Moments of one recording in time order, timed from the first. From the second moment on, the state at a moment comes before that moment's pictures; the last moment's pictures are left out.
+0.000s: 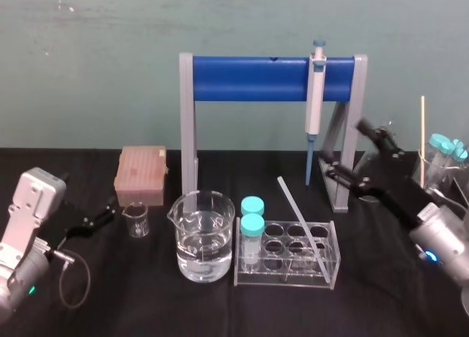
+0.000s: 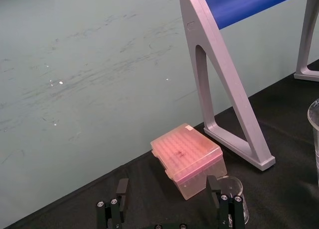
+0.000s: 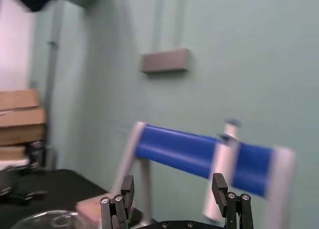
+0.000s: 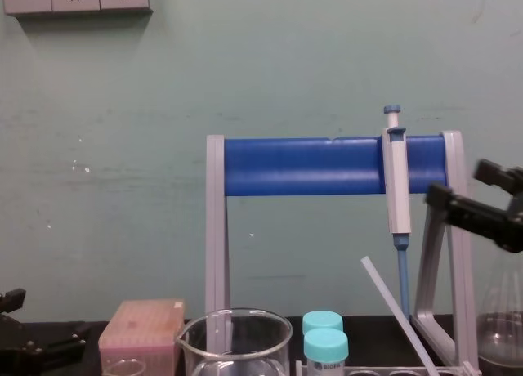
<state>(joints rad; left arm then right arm) -0.20 0.60 0.45 -1.41 -0.25 -0.12 0.03 0.28 0.39 -0.24 -1.27 0.49 -0.48 0.62</state>
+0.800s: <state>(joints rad) -0.20 0.60 0.45 -1.41 -0.25 -0.12 0.03 0.14 0.38 -0.13 -1.36 0.57 0.04 0.30</state>
